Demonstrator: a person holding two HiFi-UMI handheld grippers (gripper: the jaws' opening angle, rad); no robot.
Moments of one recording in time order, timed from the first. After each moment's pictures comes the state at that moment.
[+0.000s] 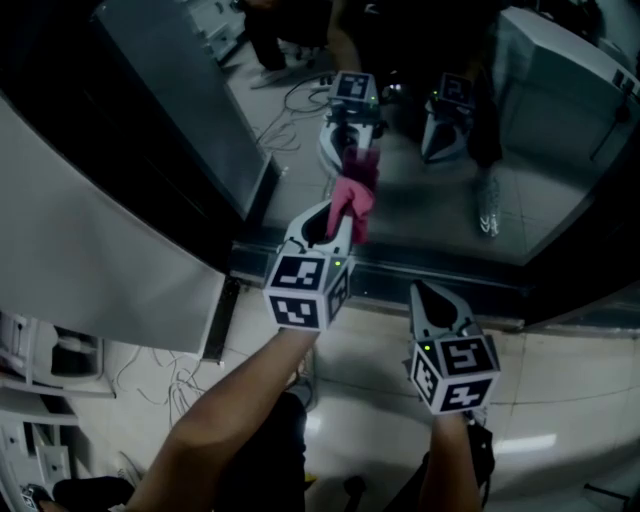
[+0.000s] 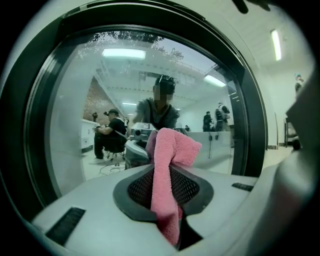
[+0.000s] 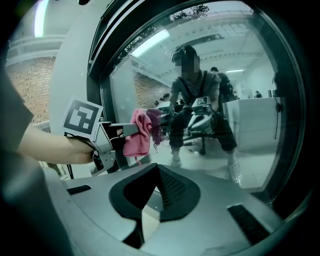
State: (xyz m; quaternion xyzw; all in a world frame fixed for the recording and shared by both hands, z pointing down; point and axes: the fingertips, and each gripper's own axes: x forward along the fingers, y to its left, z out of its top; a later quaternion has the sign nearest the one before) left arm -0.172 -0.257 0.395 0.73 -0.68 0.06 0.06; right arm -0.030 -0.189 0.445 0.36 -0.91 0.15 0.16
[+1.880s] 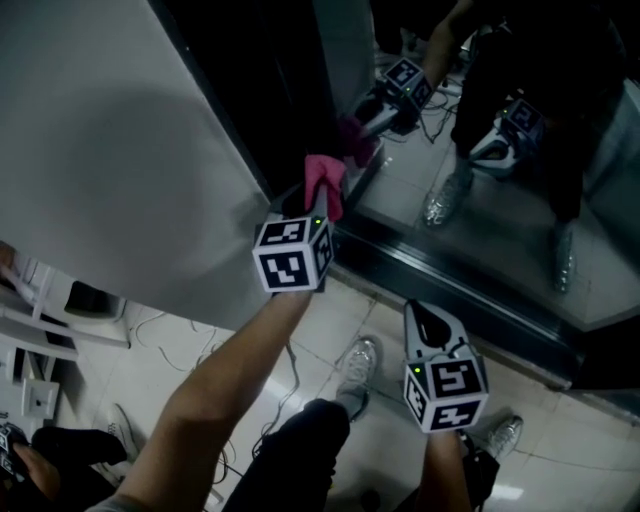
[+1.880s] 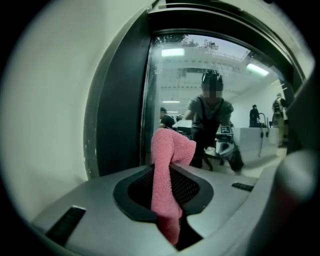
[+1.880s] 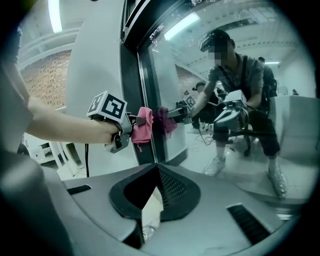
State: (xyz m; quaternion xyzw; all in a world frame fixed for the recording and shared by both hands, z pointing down) left arm -0.487 -0.156 0.431 0.54 -0.83 0.04 0.10; right arm -0.248 -0.104 0.482 0.21 -0.95 0.11 0.21
